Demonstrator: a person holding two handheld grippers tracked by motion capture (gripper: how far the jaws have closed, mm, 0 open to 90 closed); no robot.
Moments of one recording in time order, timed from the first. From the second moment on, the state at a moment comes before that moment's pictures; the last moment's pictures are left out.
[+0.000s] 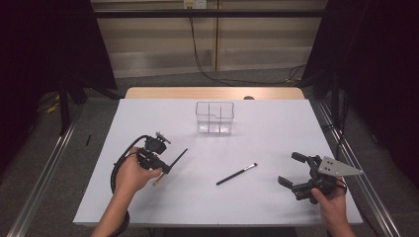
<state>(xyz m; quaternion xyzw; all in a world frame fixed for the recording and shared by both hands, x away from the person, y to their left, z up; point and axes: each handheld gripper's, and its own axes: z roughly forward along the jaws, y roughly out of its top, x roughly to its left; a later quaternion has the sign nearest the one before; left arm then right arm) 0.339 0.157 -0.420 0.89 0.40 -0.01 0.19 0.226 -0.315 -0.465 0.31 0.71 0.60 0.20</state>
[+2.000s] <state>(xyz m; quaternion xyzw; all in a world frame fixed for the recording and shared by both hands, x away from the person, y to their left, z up) 0.324 0.059 -0.383 0.94 0.24 -0.05 0.23 0.235 -0.301 -0.461 0.29 0.73 0.60 0.18</state>
